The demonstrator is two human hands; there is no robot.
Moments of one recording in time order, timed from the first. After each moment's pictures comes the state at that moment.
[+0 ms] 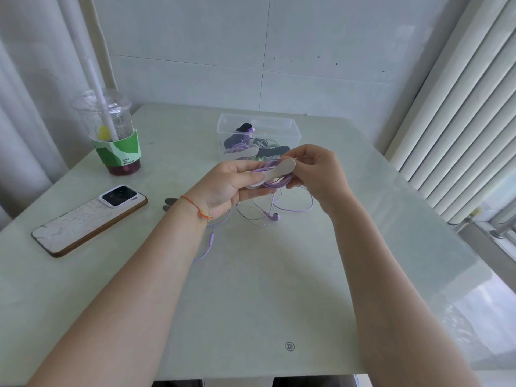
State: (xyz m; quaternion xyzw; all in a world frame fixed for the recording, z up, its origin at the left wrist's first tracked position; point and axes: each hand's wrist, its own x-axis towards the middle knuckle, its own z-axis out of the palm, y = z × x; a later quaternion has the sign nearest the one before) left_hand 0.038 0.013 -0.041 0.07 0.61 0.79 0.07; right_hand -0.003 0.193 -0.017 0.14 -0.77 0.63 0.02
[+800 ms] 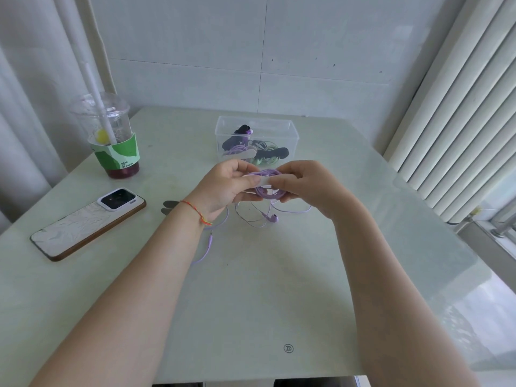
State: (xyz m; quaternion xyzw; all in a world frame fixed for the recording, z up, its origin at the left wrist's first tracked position) left_hand 0.037 0.014 -0.044 0.03 0.67 0.74 -0.01; right_hand -0.006 0.198 -0.023 0.18 -0.84 0.51 -0.08
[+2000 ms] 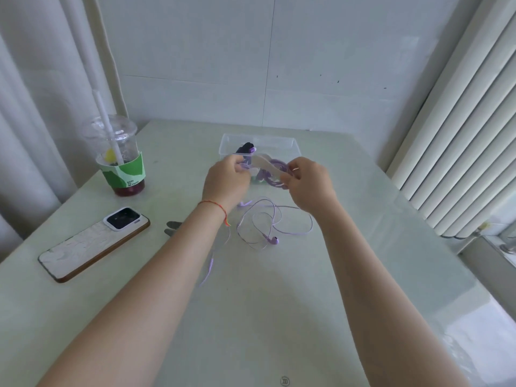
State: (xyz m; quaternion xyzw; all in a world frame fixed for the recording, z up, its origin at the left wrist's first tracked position) left_hand -0.010 0.013 -0.021 -0.11 0.87 0.44 -0.21; right_hand -0.042 0.179 -0.011 0.14 -0.90 0.39 0.10
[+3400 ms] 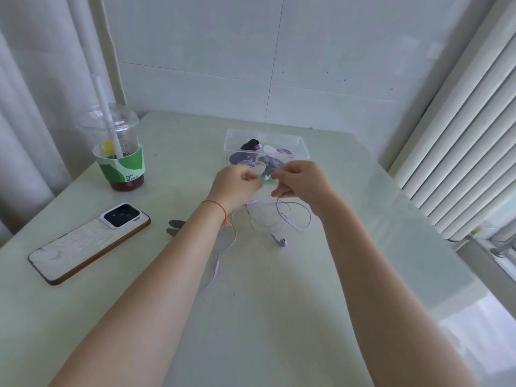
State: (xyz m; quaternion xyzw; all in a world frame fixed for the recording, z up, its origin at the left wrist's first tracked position) left_hand -0.023 0.001 -0.045 -0.07 0.86 0.50 -0.14; right_hand -0.060 0.160 -0.016 0.12 -0.82 0.56 -0.06
